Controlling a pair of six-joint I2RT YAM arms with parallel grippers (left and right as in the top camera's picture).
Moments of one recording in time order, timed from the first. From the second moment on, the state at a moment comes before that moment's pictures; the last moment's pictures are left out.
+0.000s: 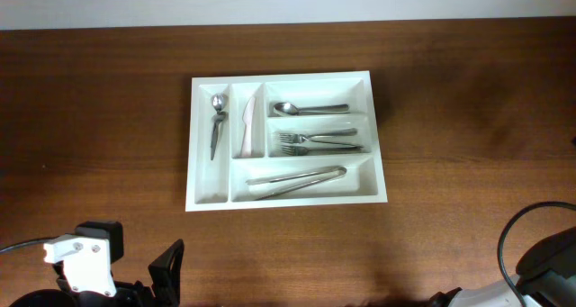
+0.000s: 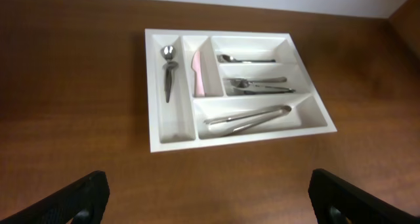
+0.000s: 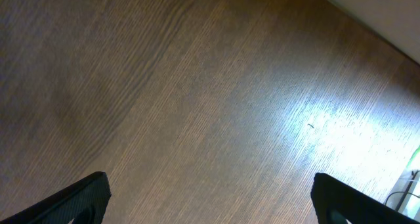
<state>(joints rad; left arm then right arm) -0.40 0.58 1.42 -1.41 -0.09 -0.32 -0.81 1.78 1.70 -1.11 0.16 0.17</state>
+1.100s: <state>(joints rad) -0.09 0.24 0.52 -0.51 0.09 0.08 -0.81 1.78 1.70 -1.11 0.16 0.17</state>
